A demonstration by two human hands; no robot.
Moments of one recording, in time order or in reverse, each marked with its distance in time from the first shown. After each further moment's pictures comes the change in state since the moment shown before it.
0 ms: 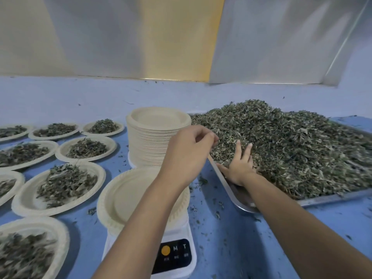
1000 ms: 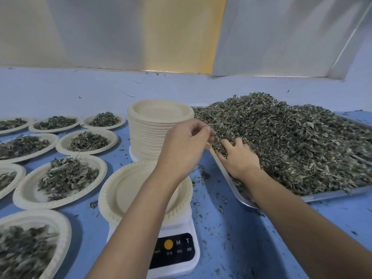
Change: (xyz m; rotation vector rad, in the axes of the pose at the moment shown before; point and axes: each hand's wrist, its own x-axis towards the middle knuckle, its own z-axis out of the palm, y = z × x) left_hand 0.004 -0.012 -0.004 -0.071 0.018 -0.060; right_hand -0.005 -0.009 -0.006 -0.243 0.202 -0.294
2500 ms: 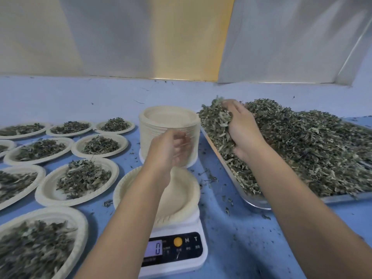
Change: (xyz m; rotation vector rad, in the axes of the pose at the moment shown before) left_hand 0.004 -0.013 -0.033 -0.568 0.151 -0.466; right_hand -0.034 -0.075 -0.116 1.444 0.138 0.013
